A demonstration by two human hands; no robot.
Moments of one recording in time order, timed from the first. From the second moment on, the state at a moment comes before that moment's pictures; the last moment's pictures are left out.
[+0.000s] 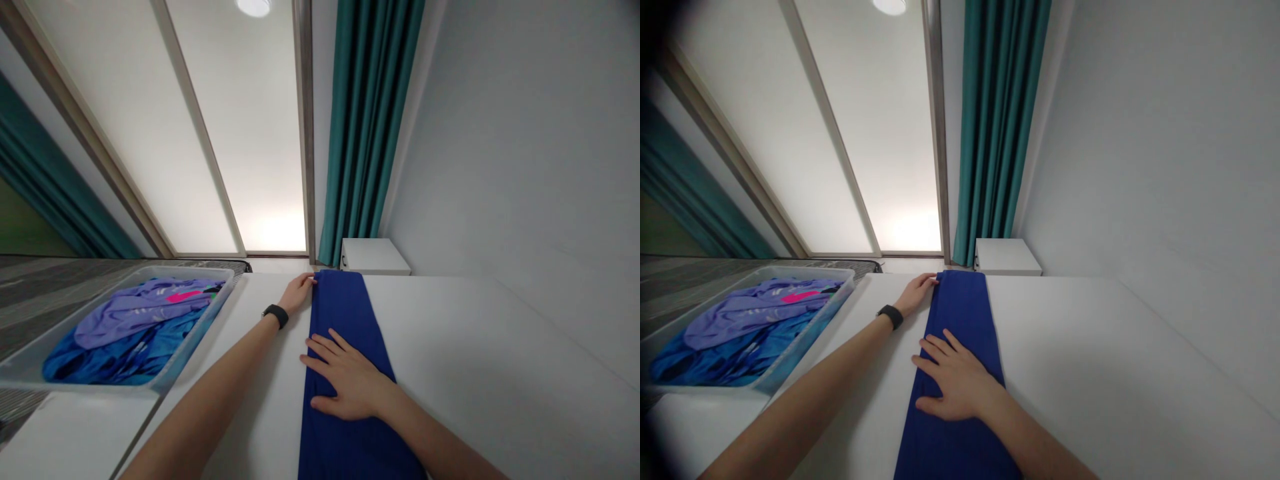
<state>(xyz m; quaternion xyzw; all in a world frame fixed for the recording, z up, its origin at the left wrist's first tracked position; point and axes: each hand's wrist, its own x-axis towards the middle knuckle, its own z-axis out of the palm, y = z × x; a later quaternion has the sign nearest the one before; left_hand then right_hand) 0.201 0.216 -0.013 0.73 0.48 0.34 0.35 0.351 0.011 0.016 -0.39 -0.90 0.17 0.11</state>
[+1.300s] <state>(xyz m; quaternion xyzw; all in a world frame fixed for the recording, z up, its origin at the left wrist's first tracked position) 0.215 0.230 -0.027 0.80 0.39 0.38 0.24 0.352 0.011 0.021 -0.40 -0.89 0.19 0.11</state>
